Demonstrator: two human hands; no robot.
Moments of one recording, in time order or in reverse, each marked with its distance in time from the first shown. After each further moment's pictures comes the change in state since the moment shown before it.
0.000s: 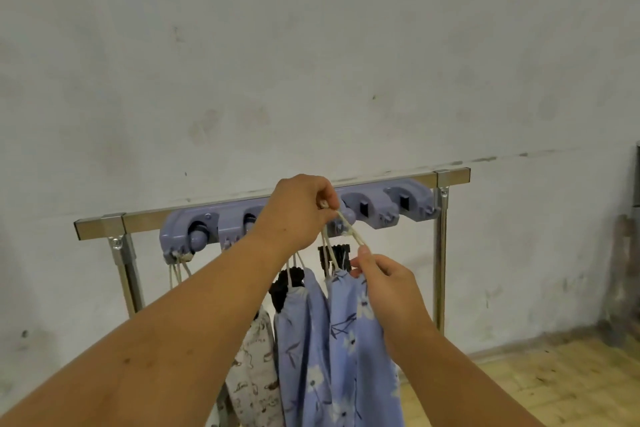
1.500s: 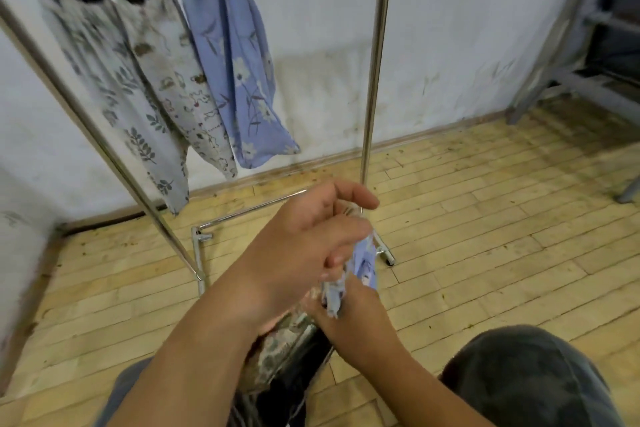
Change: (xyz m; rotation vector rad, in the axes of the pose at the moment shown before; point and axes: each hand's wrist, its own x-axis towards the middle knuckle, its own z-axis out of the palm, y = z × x) left_hand -0.360 0.070 0.120 -1.172 -0.622 -0.444; right_hand -0.310 0.260 -0.097 -0.597 -0.272 0.160
